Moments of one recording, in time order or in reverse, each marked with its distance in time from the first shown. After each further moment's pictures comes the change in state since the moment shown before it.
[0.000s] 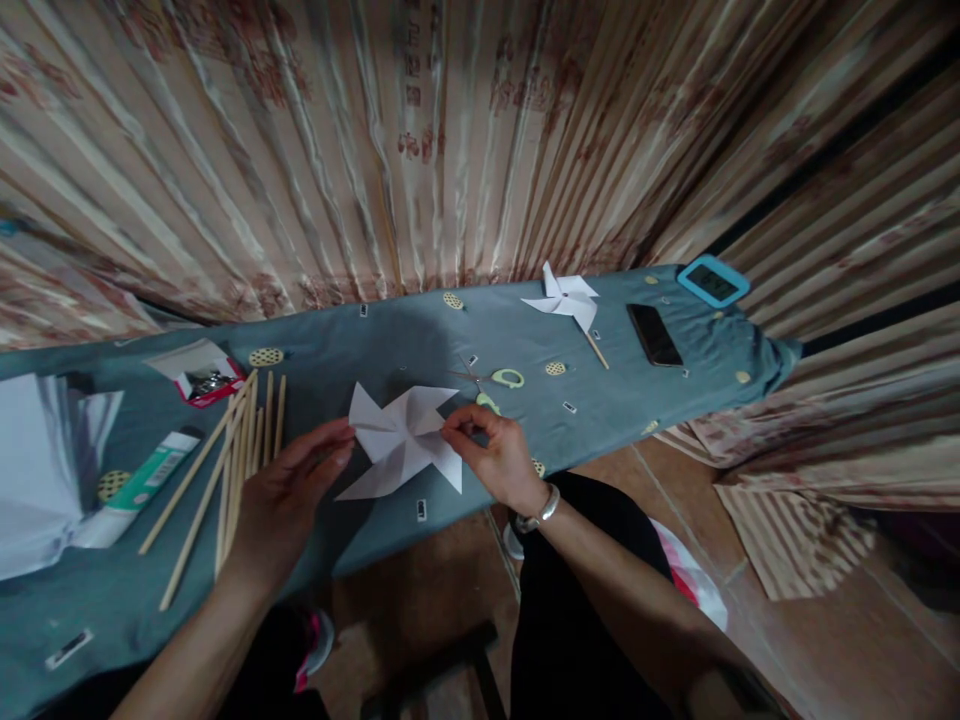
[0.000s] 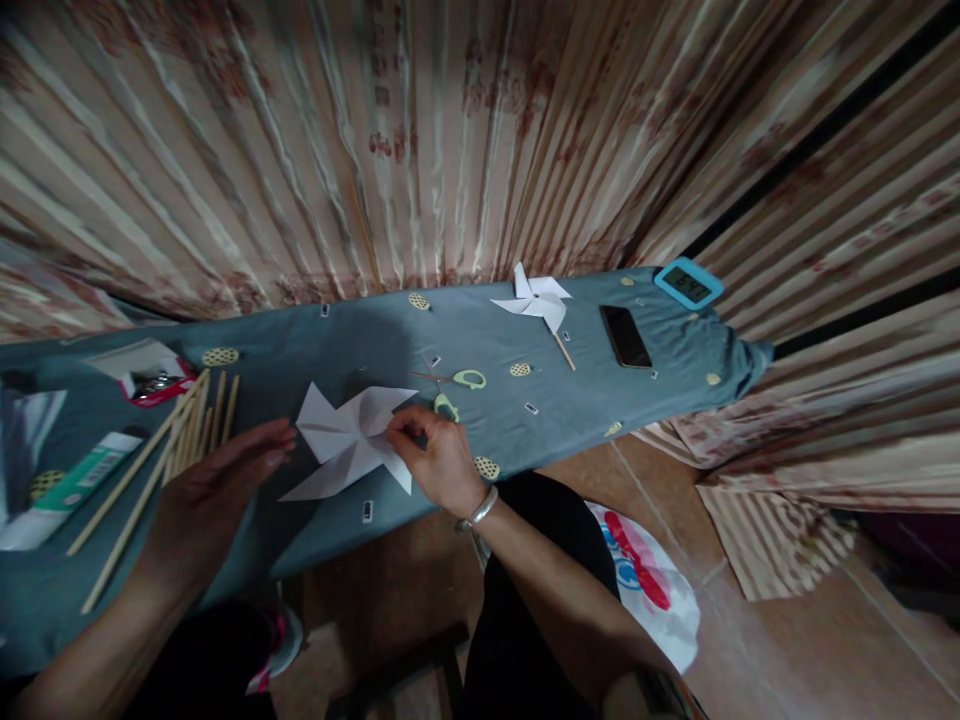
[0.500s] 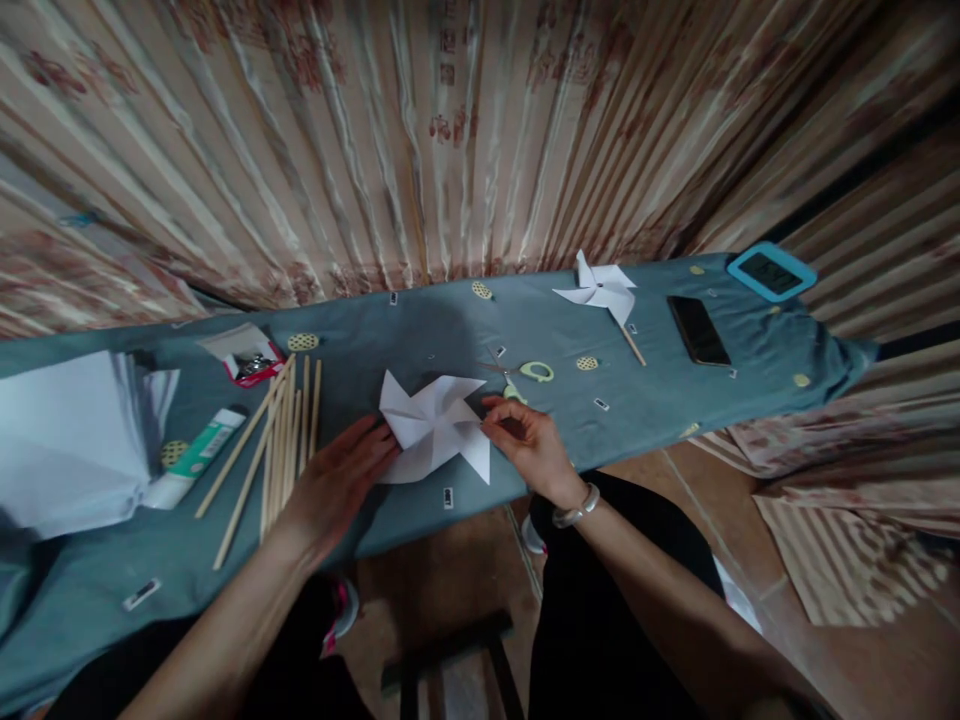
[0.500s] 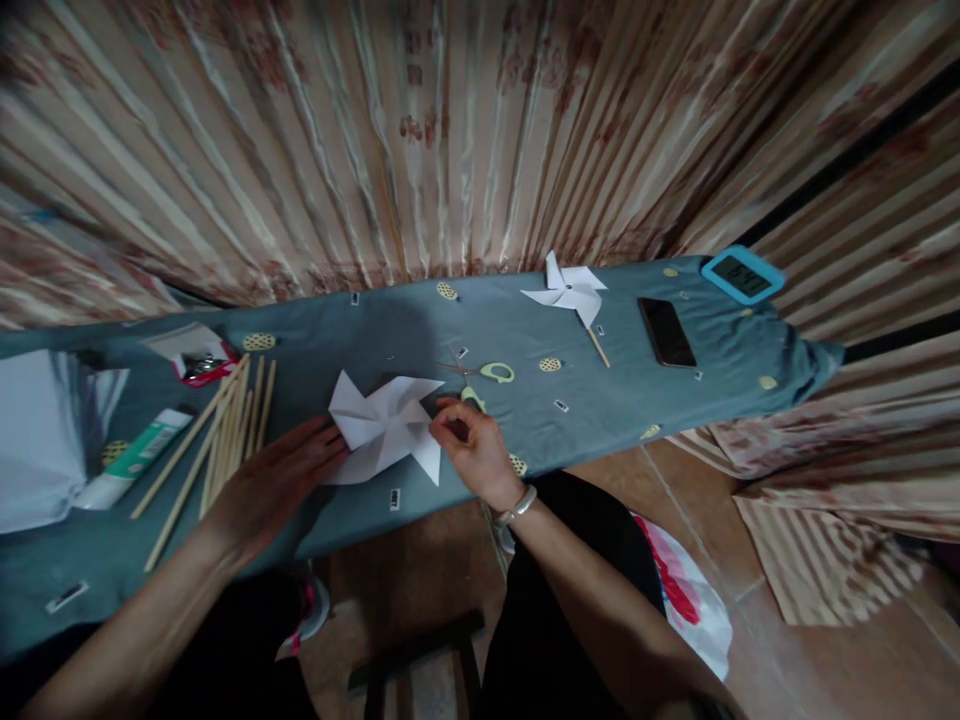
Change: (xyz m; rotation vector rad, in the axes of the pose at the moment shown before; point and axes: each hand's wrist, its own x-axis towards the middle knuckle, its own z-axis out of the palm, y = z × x) left_hand -0.001 -0.004 0.004 -0.412 -0.079 -0.362; right_hand -0.004 0.026 -0.003 0.150 0.004 0.142
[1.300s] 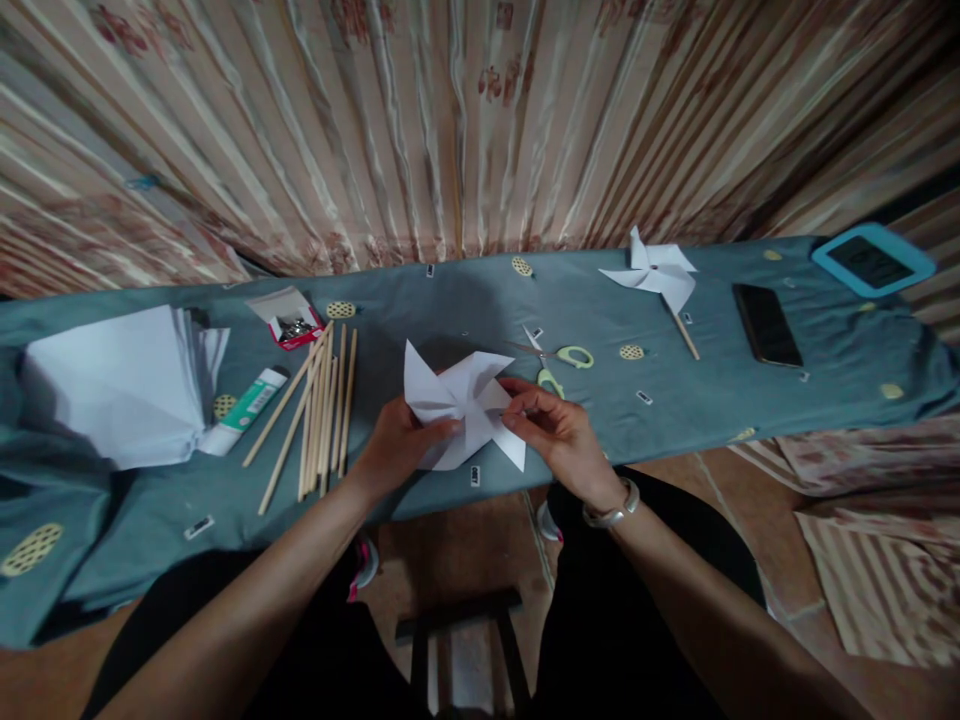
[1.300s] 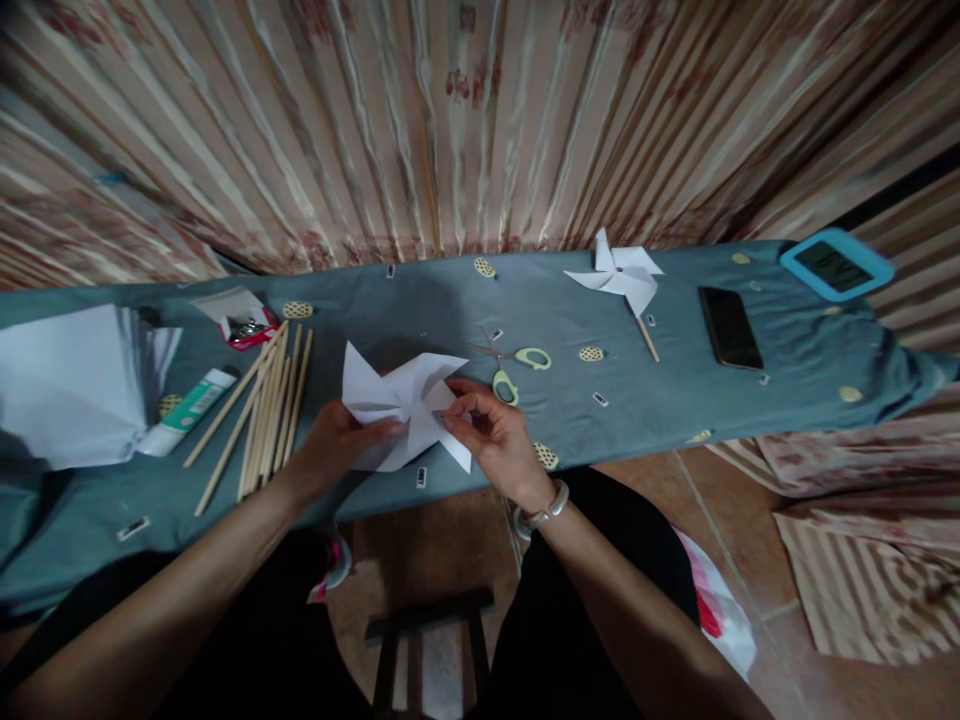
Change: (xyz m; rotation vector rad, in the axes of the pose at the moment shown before) left_hand 0.014 -0.007 0.020 0.365 -0.190 0.237; right_hand -0.008 -0.015 0.006 0.091 -0.117 0.008
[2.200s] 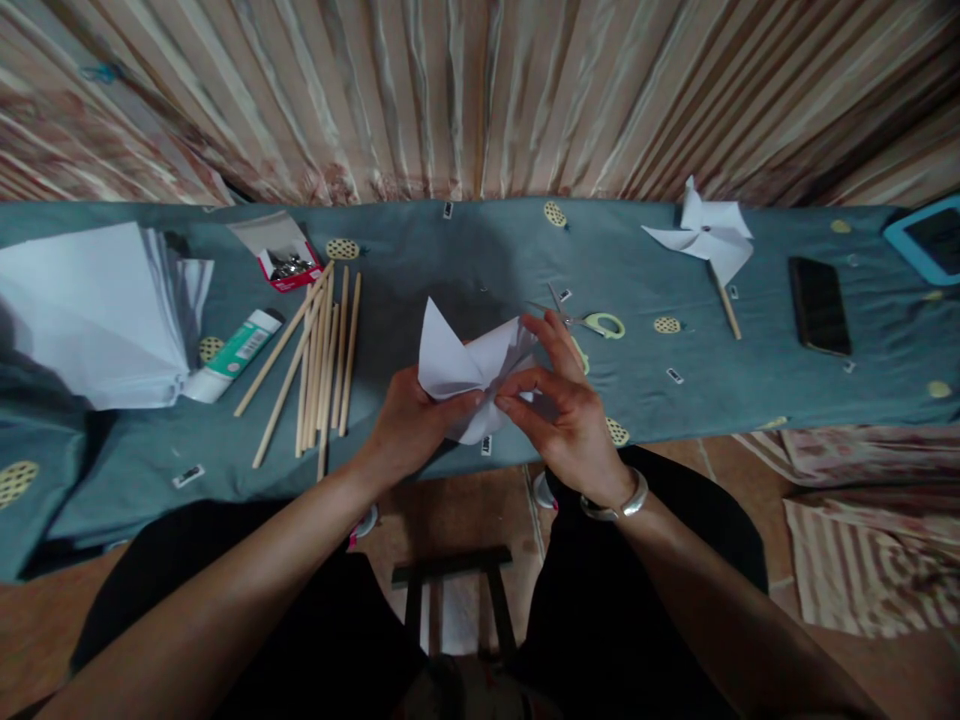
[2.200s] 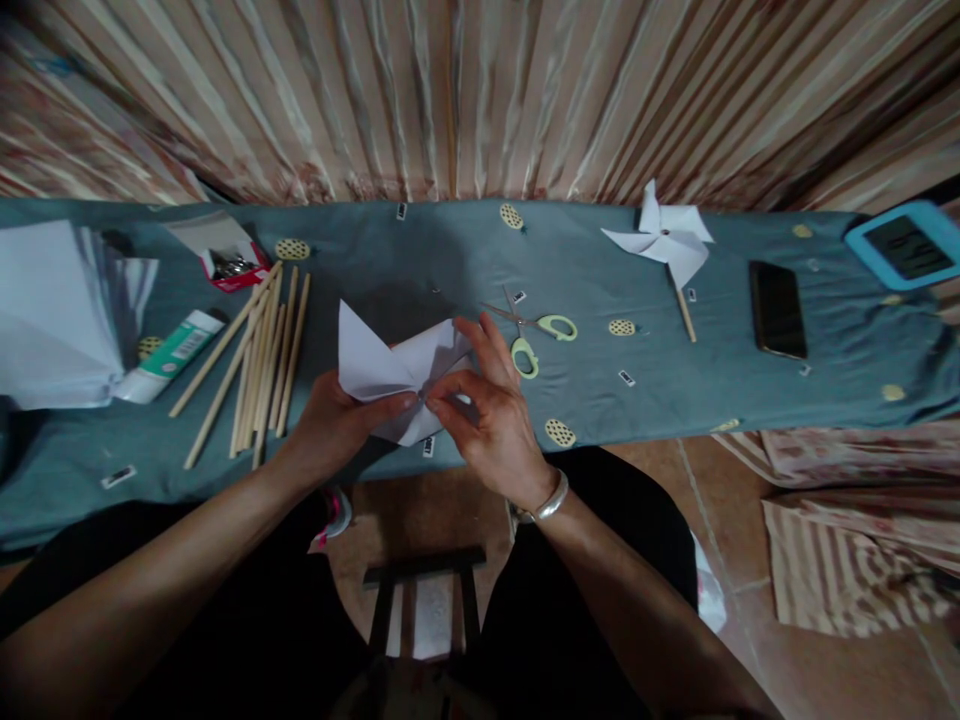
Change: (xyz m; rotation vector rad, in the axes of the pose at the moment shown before) left_hand -0.013 -0.008 0.011 -0.008 0.048 0.046; right_hand -0.009 -0.013 0.012 -0.482 -0.063 -0.361
